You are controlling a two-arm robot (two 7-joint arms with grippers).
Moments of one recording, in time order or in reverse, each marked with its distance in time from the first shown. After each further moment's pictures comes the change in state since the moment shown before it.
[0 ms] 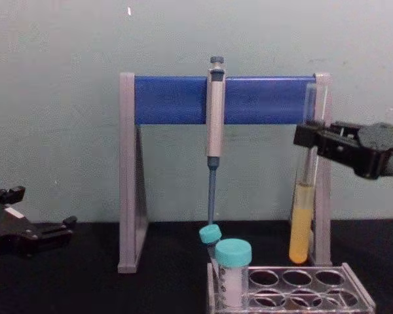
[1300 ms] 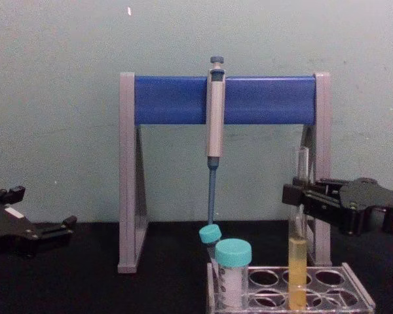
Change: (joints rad) left arm 0.000 0.000 0.000 0.000 0.000 0.000 0.000; right arm 0.025 -0.056 -0.034 0.142 -0.067 0.001 0.021
